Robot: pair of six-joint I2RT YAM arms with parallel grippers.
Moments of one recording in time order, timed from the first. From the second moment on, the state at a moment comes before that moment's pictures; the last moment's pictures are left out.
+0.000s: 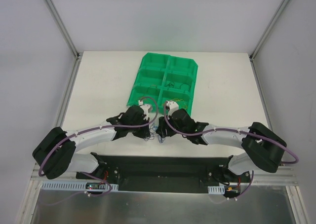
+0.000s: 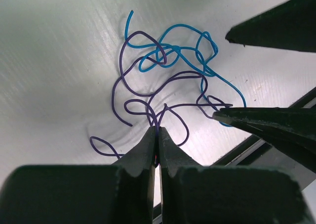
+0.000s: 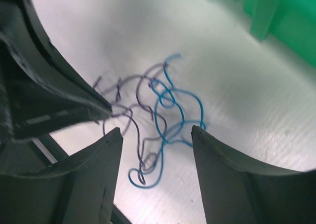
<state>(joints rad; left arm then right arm) -0.77 1.29 0.57 -0.18 0.17 -0.50 0.98 1.43 0.58 0.21 0.01 0.50</state>
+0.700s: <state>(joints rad) -0.78 0.93 0.51 -0.18 0.12 -0.50 0.97 1.64 0.77 0.11 0.06 0.43</state>
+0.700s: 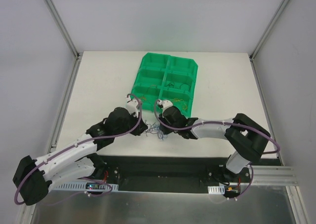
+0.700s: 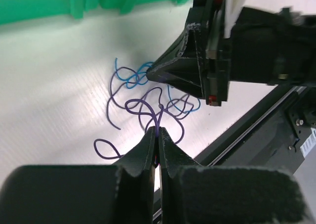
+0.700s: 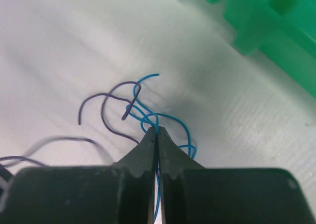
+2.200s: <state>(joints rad) -0.78 0.34 1.12 -0.37 -0.78 0.21 0.72 1.08 0.38 -0.38 0.72 0.92</state>
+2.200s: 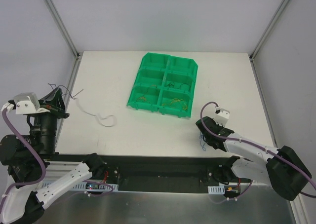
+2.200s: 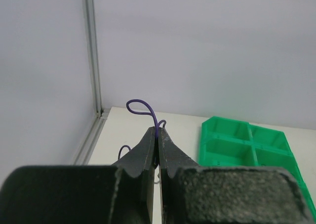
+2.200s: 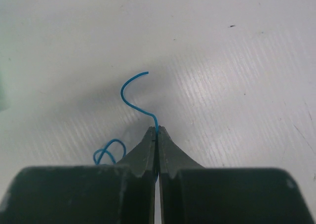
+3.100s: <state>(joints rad) -0.78 0.76 1.18 -0.65 -0.40 -0.12 0.67 0.84 0.58 -0.43 0.41 0.47</state>
